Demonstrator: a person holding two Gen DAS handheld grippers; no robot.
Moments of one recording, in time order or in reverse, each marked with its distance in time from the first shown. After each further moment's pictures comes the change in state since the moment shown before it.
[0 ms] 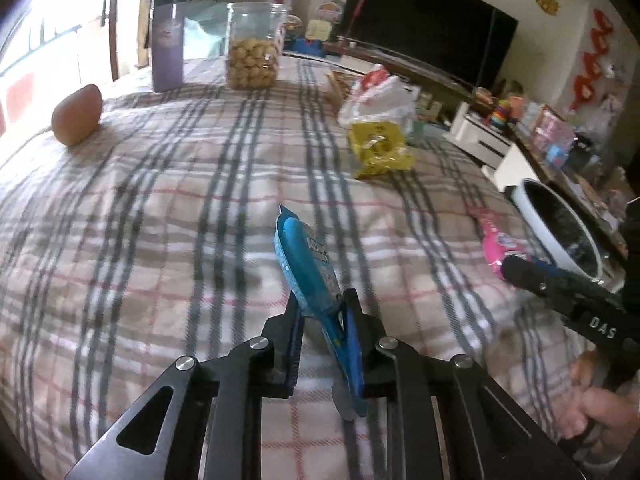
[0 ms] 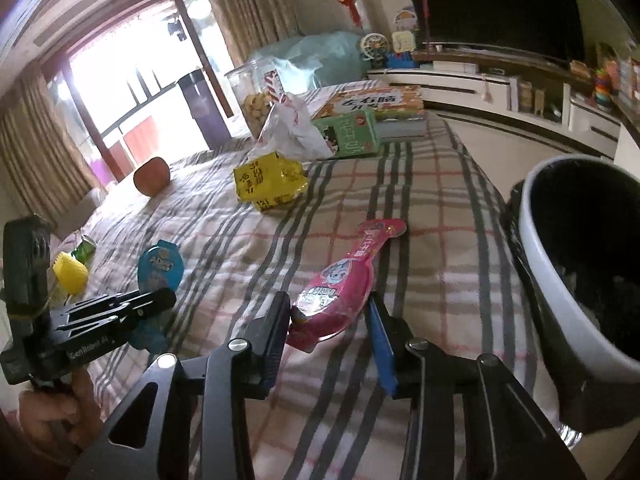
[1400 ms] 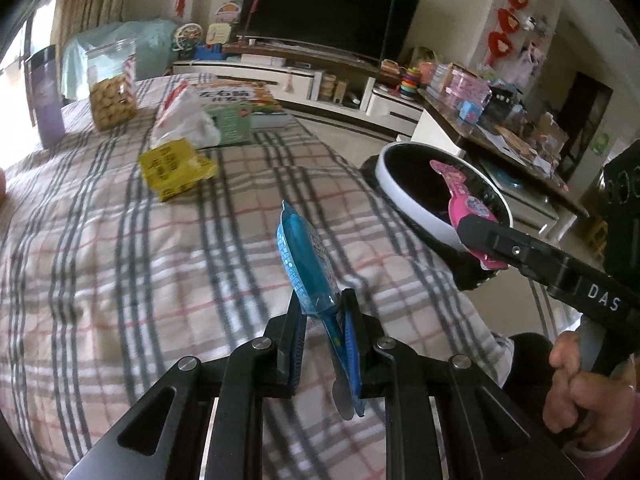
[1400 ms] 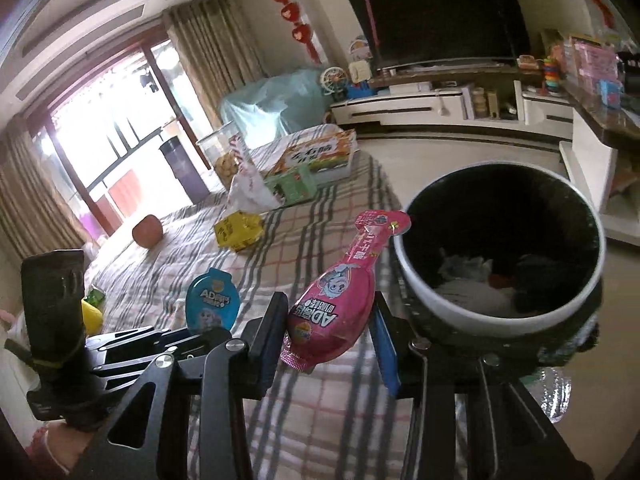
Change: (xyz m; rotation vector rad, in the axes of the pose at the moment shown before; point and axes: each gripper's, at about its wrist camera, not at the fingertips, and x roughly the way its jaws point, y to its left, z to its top) left arm -0.001 -0.117 0.008 0.204 0.036 -0.190; right arm -0.090 -0.047 -0.005 0.137 -0.132 -0.047
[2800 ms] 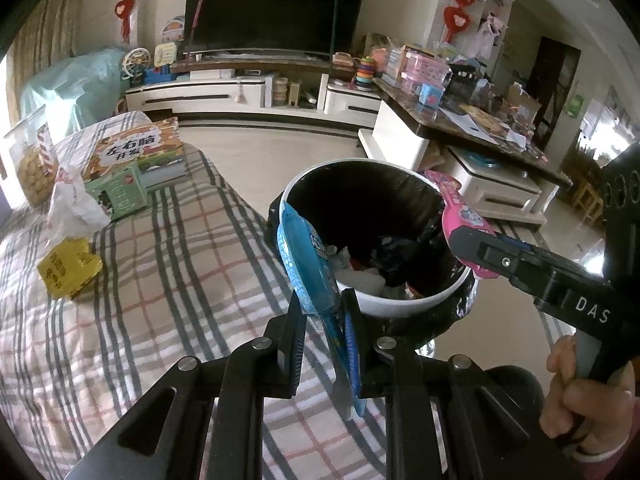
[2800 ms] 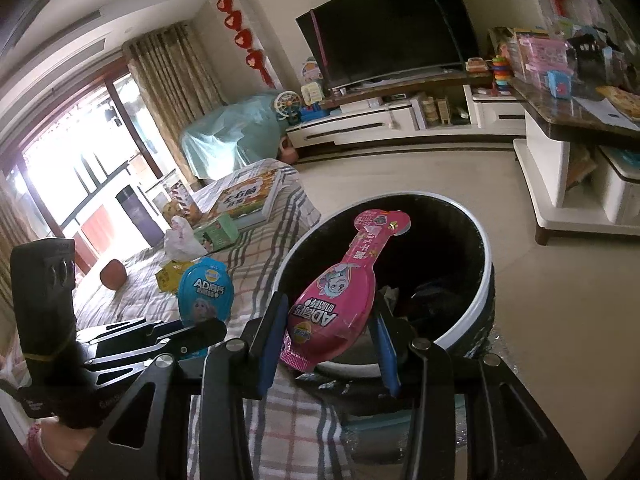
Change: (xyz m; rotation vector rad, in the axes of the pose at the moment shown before) left arm 0.061 -0.081 0.059 0.140 0.008 -0.045; right arm -0.034 -0.087 0.023 0.093 -0.069 -0.097
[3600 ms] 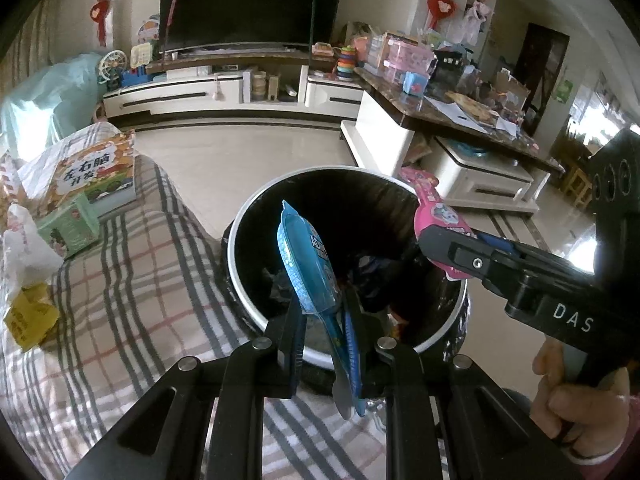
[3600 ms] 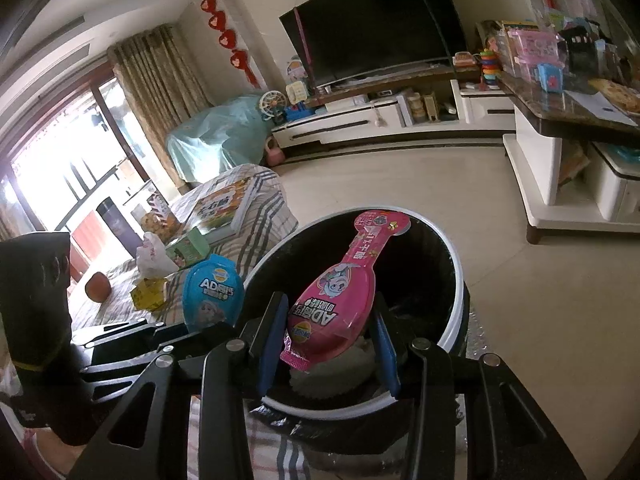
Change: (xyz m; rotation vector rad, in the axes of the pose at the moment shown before) left arm 0.049 -0.023 0.037 0.055 0.035 -0.051; right arm 0.019 -0.033 0.022 0.028 0.013 -0.032
